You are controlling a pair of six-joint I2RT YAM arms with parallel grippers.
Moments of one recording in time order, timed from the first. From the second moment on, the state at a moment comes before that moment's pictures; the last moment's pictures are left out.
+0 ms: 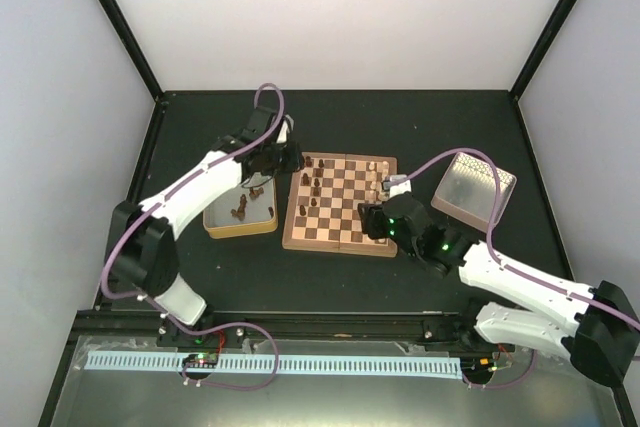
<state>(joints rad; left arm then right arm) -0.46 1.55 1.22 -0.56 0.18 -0.58 0.89 1.04 0.63 -0.19 0.30 0.61</state>
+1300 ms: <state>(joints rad) -0.47 2.06 1.57 -0.59 0.03 -0.49 0.89 0.98 0.64 -0.40 0.38 0.66</state>
